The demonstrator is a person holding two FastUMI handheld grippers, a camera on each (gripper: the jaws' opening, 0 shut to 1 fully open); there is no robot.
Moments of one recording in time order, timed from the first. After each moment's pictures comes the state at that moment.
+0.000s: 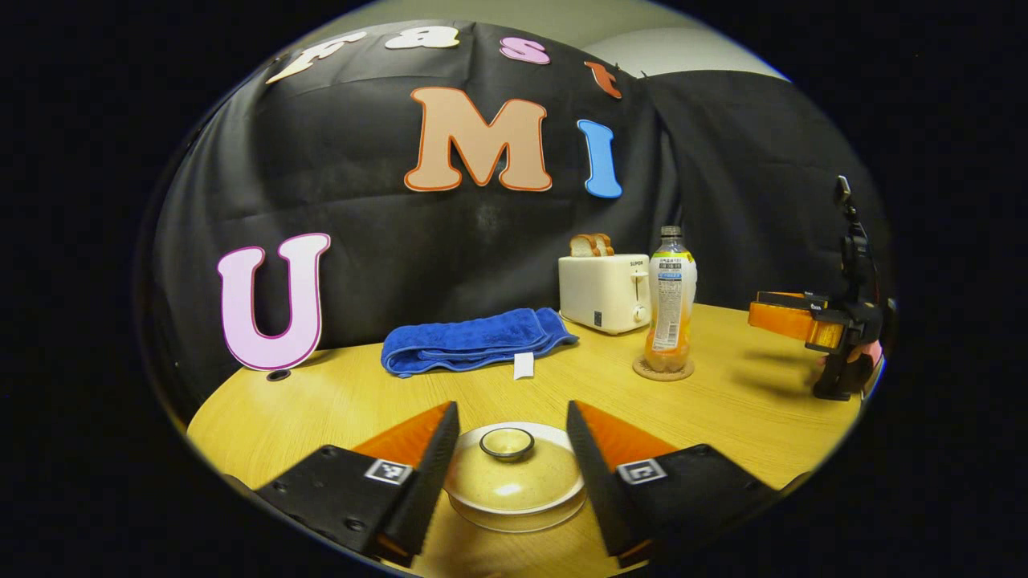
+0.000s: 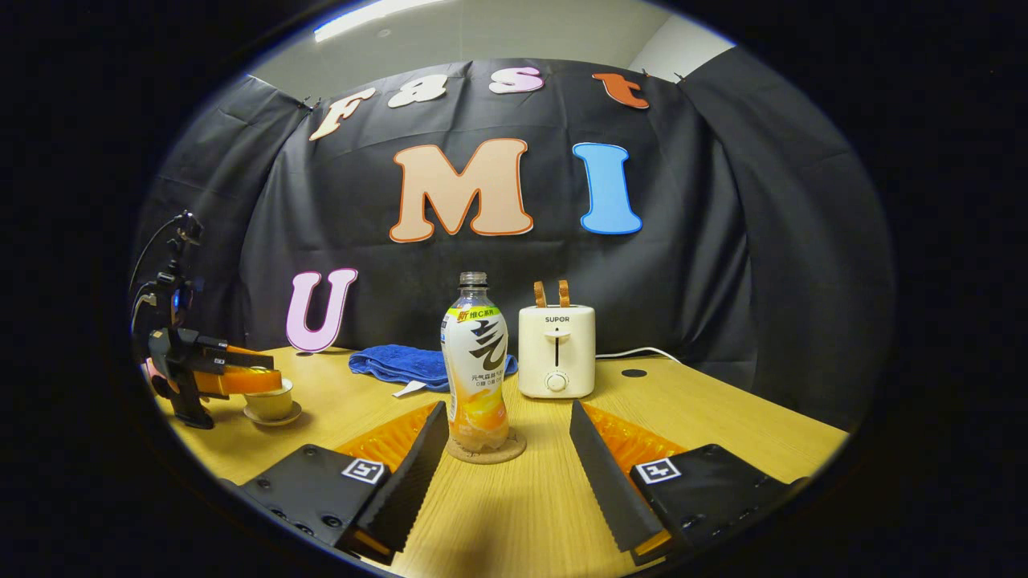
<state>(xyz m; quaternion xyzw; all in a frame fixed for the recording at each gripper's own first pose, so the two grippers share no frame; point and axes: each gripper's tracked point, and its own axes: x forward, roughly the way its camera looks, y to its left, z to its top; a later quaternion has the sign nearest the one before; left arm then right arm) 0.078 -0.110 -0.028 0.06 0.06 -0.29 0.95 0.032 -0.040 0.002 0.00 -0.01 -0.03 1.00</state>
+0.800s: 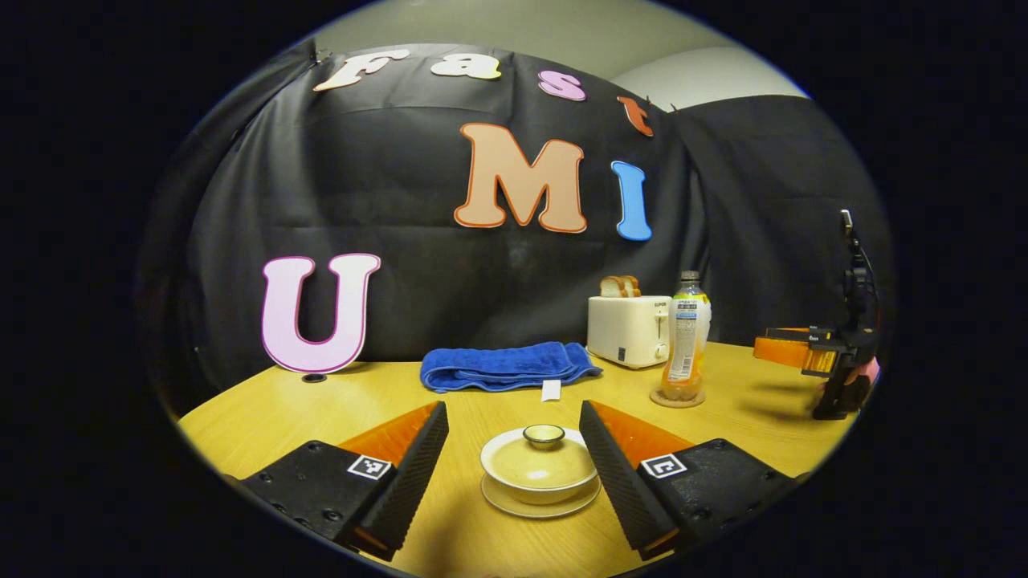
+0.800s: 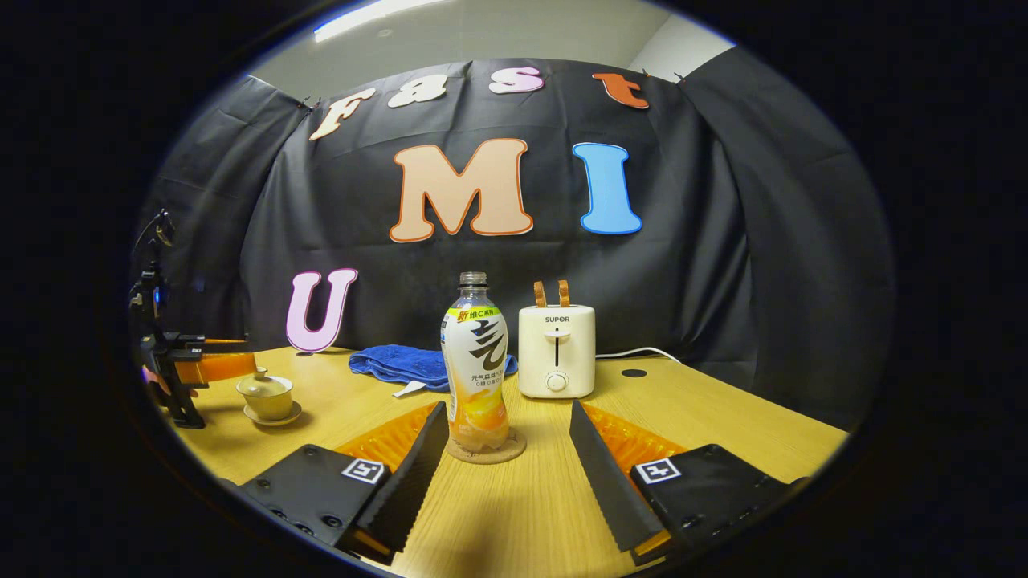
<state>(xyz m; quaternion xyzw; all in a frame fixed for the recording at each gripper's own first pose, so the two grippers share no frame) 0.062 -0.066 -0.005 0.01 -0.01 -0.22 0.97 0.033 -0.037 -0.001 0.00 -0.01 -0.03 1.00</state>
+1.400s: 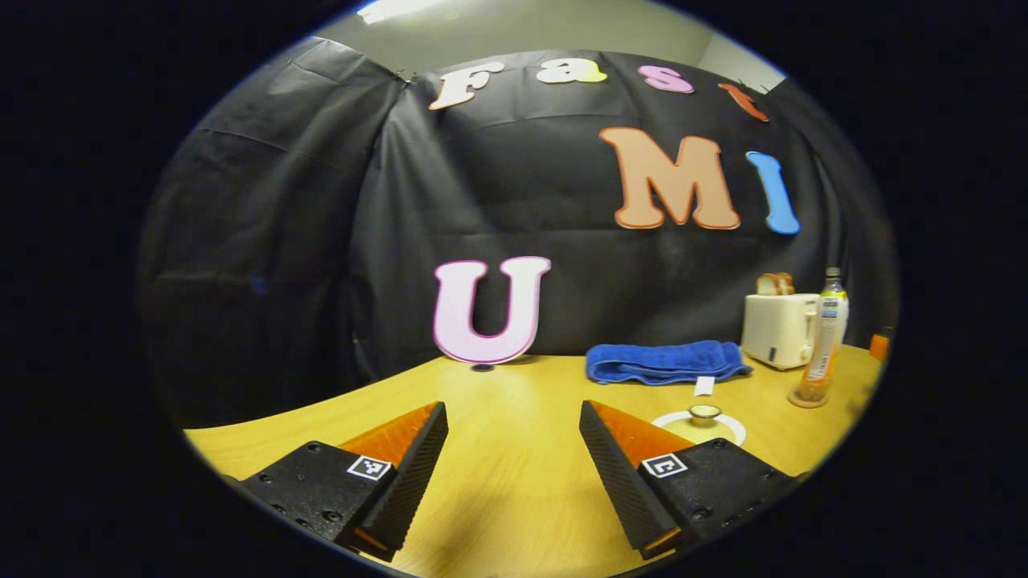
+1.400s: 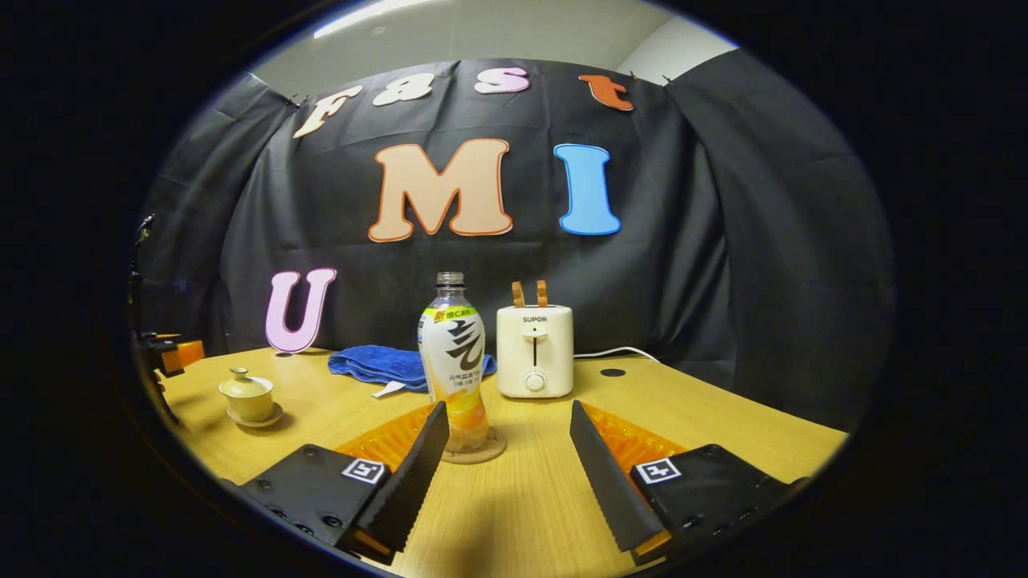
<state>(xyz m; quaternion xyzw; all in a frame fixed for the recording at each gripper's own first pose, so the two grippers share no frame) 0.041 0.064 -0.002 0.02 -0.01 0.09 1.00 0.030 -0.055 0.000 0.00 -0.01 -0.08 1.00</state>
